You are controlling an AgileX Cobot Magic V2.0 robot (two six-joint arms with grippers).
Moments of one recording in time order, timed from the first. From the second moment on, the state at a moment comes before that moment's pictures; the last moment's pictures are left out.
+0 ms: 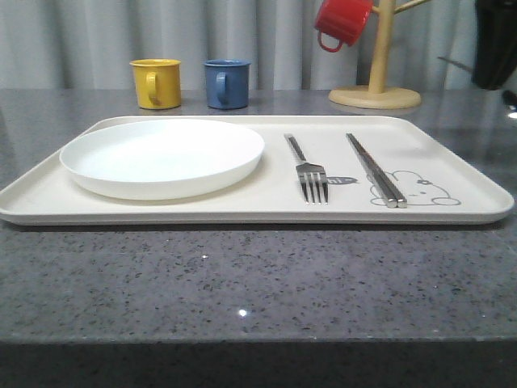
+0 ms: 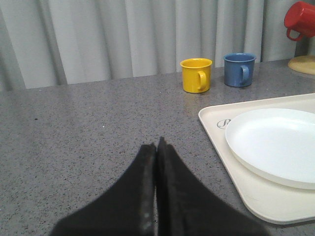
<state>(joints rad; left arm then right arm) -0.08 0.12 -0.34 -0.06 0.39 0.17 0.16 1.70 -1.59 0.07 1.23 0.20</state>
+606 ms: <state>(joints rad) -0.08 0.12 -0.34 -0.06 0.39 0.17 0.22 1.81 -1.59 0.16 1.24 0.25</state>
